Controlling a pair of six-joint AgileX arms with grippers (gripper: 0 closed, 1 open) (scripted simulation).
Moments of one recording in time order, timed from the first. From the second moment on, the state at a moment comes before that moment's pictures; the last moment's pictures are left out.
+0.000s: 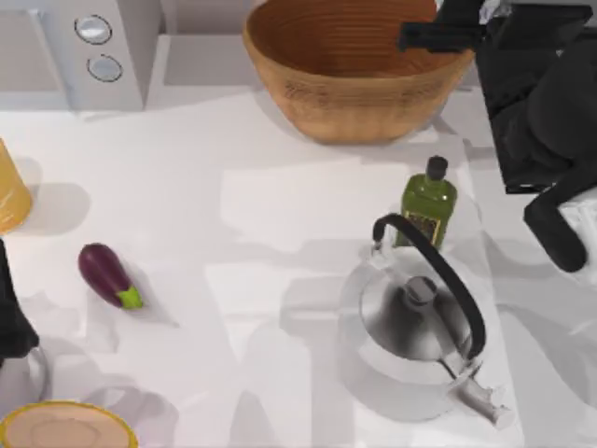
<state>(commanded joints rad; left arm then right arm) 0.00 0.00 0.00 0.00 0.00 0.00 0.50 1.75 0.84 1.18 0.43 0.03</state>
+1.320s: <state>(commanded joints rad) 0.00 0.00 0.00 0.00 0.00 0.00 -0.02 1.66 0.54 1.12 -0.01 0.02</state>
